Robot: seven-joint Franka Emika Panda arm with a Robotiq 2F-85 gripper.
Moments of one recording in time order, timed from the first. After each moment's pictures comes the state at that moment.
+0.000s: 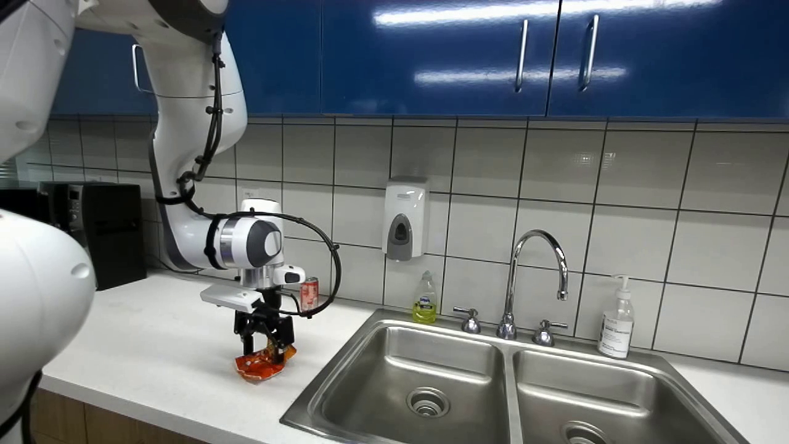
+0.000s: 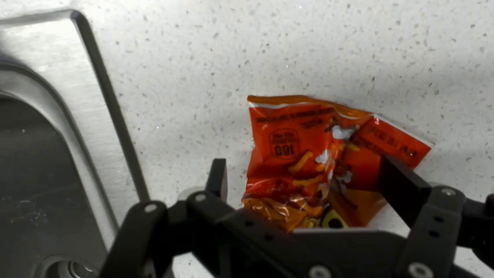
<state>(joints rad) 0.17 0.34 0.02 -2.40 -0.11 2.70 0.38</state>
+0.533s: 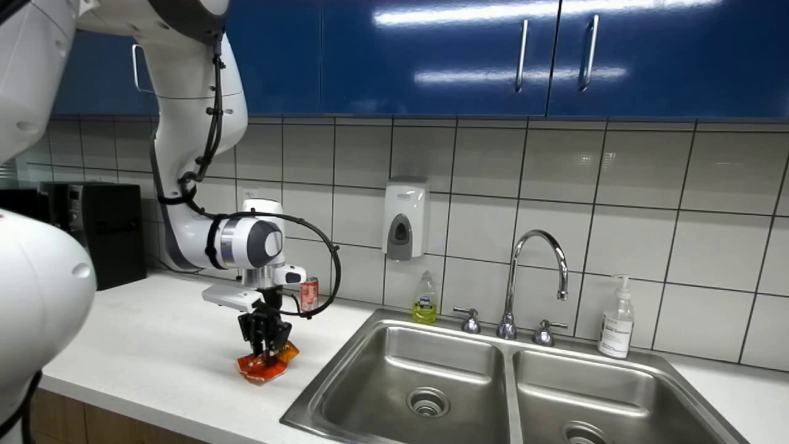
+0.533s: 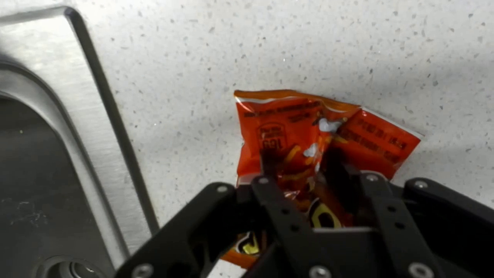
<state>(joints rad) 0.17 0.35 0.01 -2.40 -0.09 2.70 0.38</state>
